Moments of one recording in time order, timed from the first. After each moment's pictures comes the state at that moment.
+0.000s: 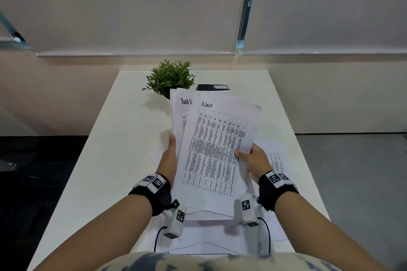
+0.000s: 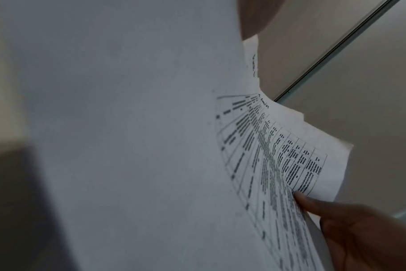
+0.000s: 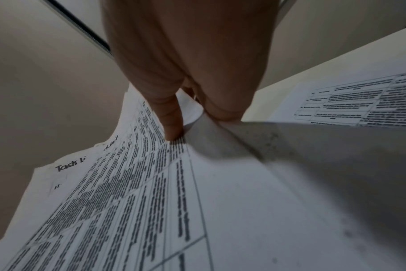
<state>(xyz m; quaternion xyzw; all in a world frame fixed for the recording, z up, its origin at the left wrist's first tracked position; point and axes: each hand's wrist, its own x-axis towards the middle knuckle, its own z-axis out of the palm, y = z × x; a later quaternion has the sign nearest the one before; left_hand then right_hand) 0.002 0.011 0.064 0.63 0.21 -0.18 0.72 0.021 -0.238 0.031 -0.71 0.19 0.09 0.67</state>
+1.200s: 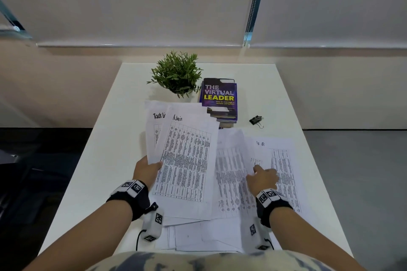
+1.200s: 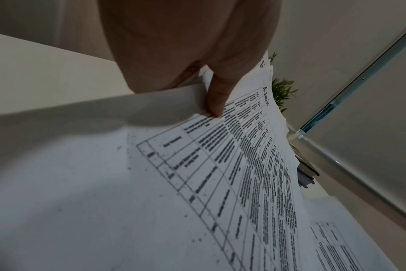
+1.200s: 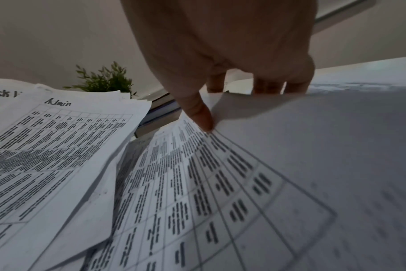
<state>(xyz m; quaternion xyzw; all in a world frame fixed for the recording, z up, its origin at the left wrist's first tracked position) -0.008 0.096 0.007 0.75 0.30 -0.09 0.59 -0.008 -0.230 -0.041 -0.92 0.28 0.20 0.20</state>
